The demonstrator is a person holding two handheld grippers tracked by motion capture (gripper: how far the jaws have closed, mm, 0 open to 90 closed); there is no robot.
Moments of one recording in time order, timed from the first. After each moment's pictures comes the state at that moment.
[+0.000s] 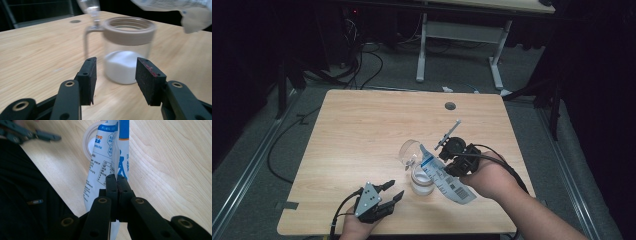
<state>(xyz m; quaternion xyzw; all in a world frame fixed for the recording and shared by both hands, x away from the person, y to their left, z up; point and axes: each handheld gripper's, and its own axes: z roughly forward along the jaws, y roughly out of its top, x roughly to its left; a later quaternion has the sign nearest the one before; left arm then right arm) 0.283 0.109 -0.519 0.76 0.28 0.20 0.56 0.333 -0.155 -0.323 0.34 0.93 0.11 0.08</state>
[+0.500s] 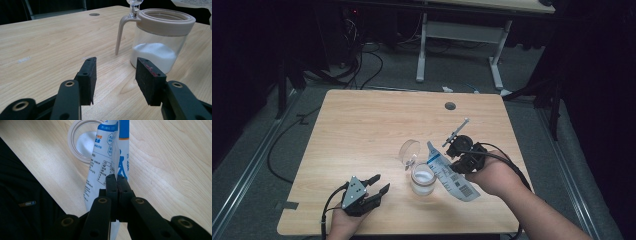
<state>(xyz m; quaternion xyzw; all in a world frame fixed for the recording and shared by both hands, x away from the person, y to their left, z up) 0.298 0.139 -0.524 0.75 0.31 0.21 0.54 0.343 -0.173 -0.333 0.35 0.92 0.12 0.08</state>
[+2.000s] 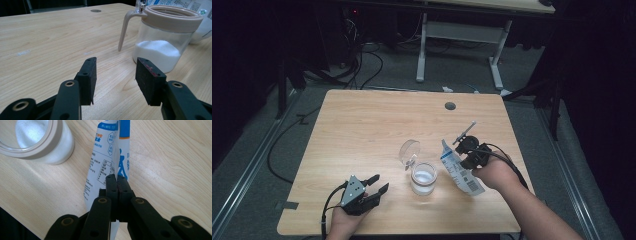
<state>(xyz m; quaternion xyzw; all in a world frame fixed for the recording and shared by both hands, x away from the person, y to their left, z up) 0.302 0.141 -0.530 0.75 0.33 0.20 0.54 0.379 -0.209 -0.391 0.41 0.90 0.08 0.10</state>
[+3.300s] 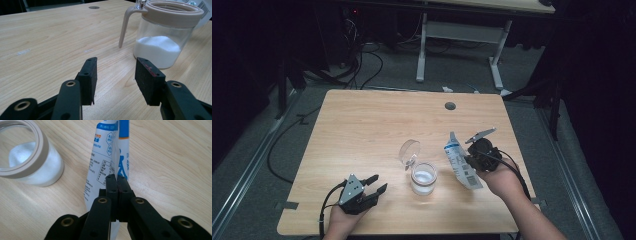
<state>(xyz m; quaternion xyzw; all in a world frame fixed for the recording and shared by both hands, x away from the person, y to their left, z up) 0.305 0.147 -0.528 0.76 0.32 0.19 0.53 0.365 -0.237 -0.397 0.45 0.86 0.19 0.16</state>
